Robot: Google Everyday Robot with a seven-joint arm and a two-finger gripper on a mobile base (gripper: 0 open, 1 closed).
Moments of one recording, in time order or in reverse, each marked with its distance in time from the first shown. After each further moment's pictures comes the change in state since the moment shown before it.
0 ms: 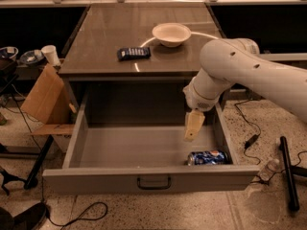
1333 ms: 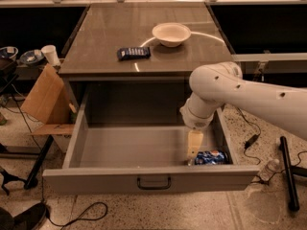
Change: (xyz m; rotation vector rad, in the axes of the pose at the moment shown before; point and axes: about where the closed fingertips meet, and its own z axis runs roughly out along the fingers) arm 0.025 0.033 0.068 -0.103 0.080 -0.092
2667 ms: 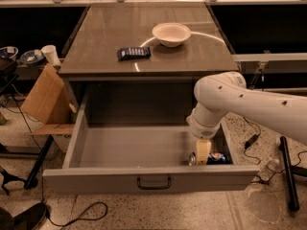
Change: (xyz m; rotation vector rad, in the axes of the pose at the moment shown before) arm 0.032 0.023 0.020 -0.048 0.055 -0.018
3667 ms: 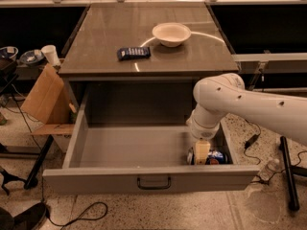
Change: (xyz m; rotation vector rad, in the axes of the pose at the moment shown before) arm 0.001 0.001 0.007 -0.014 0.001 0.008
